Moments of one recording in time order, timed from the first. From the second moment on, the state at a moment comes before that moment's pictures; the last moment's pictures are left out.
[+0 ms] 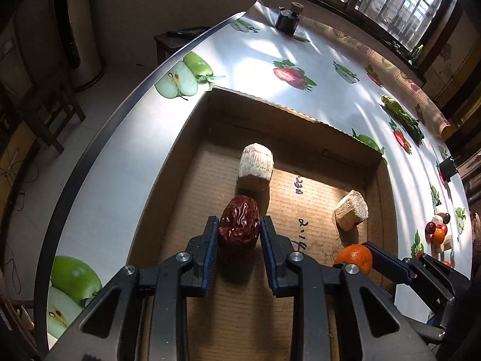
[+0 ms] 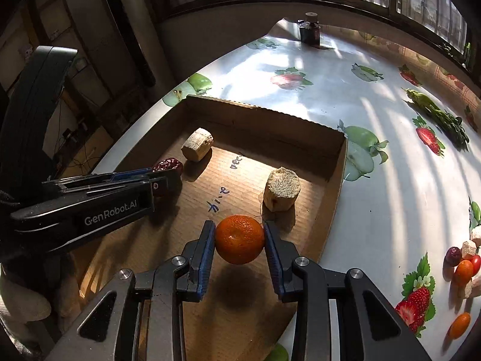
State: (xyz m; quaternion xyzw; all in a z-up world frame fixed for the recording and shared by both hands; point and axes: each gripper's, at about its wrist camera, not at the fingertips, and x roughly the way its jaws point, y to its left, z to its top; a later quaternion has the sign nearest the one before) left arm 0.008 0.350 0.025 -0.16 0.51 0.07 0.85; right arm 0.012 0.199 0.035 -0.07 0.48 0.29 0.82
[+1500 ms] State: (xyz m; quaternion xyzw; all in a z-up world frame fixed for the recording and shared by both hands) left arm -0.132 0.116 0.106 -0.07 0.38 0.00 0.92; right arm -0.115 -0.171 0.082 0.20 0.36 0.03 0.91
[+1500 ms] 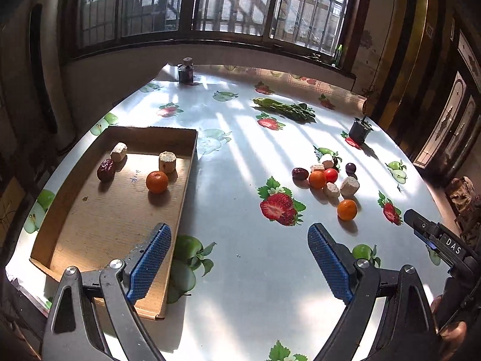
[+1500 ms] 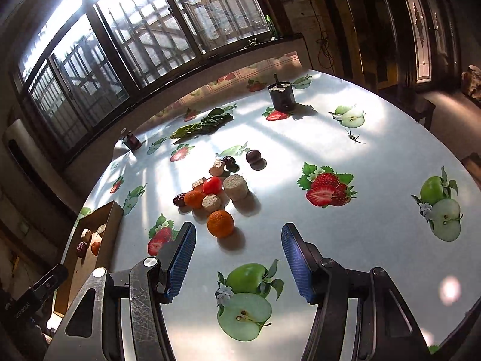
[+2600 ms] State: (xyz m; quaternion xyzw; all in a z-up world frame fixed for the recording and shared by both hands) left arm -0.054 0.090 0.083 -0.09 0.44 -0.06 0.89; right arm -0.010 -0.114 0.017 0.08 0.47 0.11 0.87
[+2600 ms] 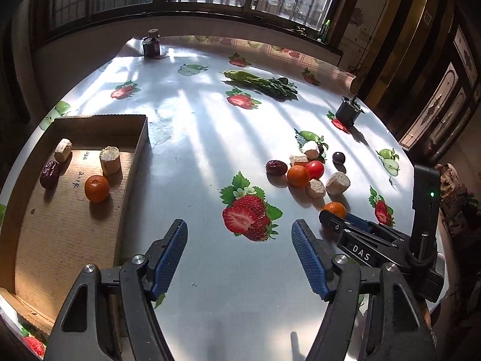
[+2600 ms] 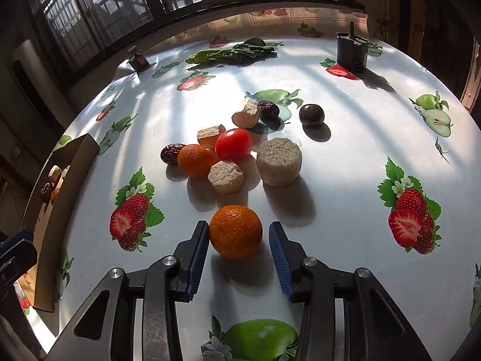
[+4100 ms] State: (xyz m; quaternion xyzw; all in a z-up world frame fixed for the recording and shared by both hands) left arm -0.029 0.075 0.051 -0.12 0.45 -0.10 0.88; right arm -0.023 -0.145 0.023 0.18 0.42 0.13 0.88
